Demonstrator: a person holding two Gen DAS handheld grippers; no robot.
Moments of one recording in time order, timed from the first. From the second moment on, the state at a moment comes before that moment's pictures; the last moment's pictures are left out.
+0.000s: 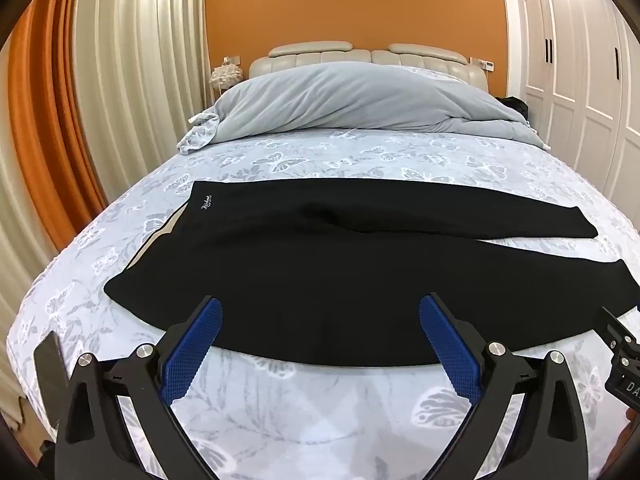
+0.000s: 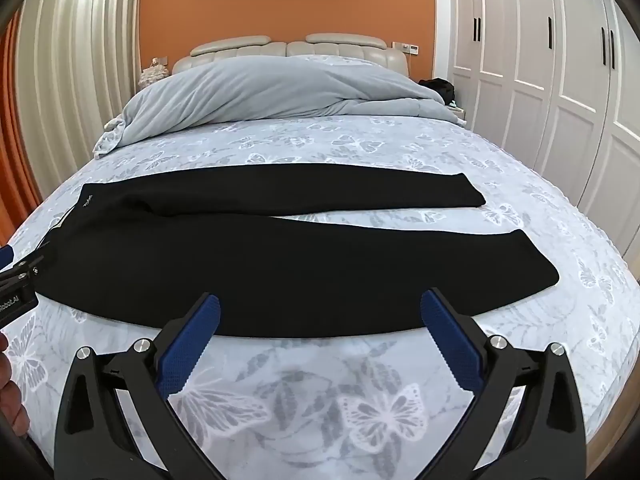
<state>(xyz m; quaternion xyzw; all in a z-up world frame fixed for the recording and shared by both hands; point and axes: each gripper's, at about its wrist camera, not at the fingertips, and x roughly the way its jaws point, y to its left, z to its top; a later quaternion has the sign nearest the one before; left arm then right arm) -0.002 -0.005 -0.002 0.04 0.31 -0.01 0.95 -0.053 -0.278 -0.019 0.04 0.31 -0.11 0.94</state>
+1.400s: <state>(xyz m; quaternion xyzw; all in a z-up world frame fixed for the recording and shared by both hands) 0.000 -0.010 0.000 0.05 0.31 -0.01 0.95 -0.052 -0.280 -0.018 0.05 0.30 -0.11 0.95</state>
